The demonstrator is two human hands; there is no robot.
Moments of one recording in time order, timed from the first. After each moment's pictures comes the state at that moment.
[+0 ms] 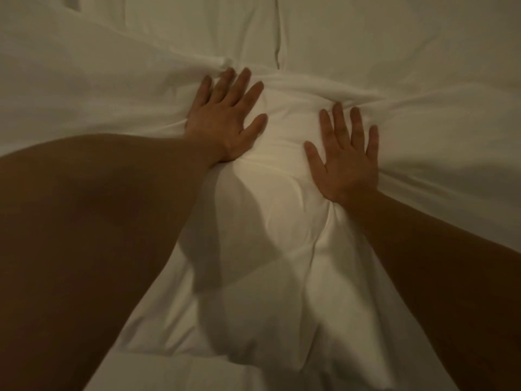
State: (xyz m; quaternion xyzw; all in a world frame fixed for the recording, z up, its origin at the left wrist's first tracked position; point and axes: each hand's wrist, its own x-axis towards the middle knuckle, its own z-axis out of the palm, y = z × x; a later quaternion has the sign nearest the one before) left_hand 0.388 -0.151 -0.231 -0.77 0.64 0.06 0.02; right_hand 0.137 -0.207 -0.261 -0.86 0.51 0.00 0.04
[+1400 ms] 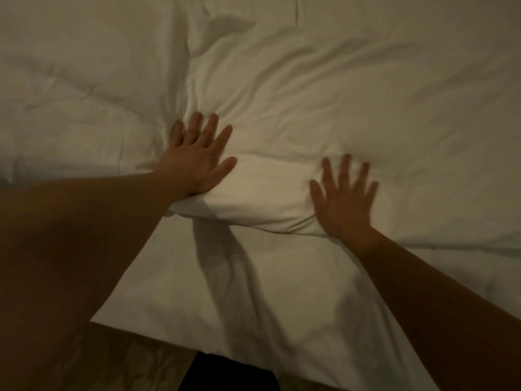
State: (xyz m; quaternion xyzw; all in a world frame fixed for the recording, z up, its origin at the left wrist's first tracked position) left_hand 0.337 0.135 -0.192 -0.78 0.61 0.09 0.07; right_hand 0.029 0.051 -0.231 -0.84 0.53 0.02 0.08
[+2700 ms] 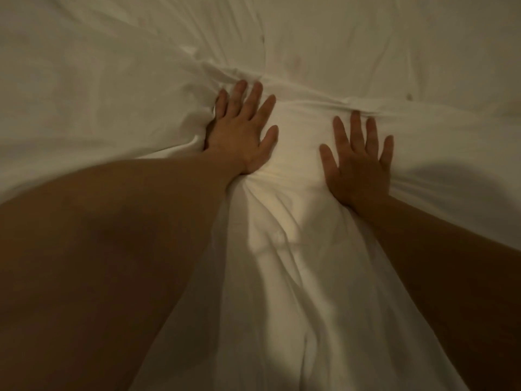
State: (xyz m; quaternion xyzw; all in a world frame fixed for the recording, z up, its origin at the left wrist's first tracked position) left_hand 0.591 -0.085 -0.230 -0.77 0.64 0.05 0.02; right_hand 0.349 -0.143 -0.256 -0.84 0.54 0.00 0.07
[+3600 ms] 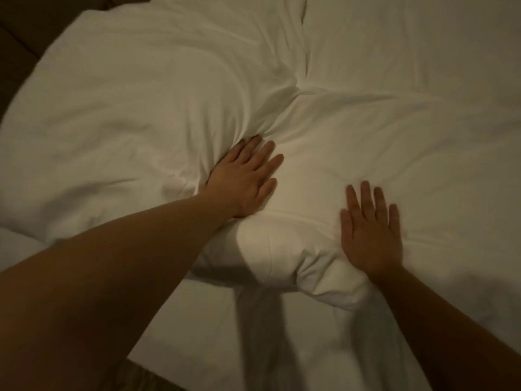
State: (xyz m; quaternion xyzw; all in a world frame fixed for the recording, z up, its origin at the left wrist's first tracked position) left_hand 0.526 0.145 -0.144 -0.73 0.68 -0.01 0.11; right_hand 0.247 0.060 -0.220 -0.86 0.50 0.02 0.11
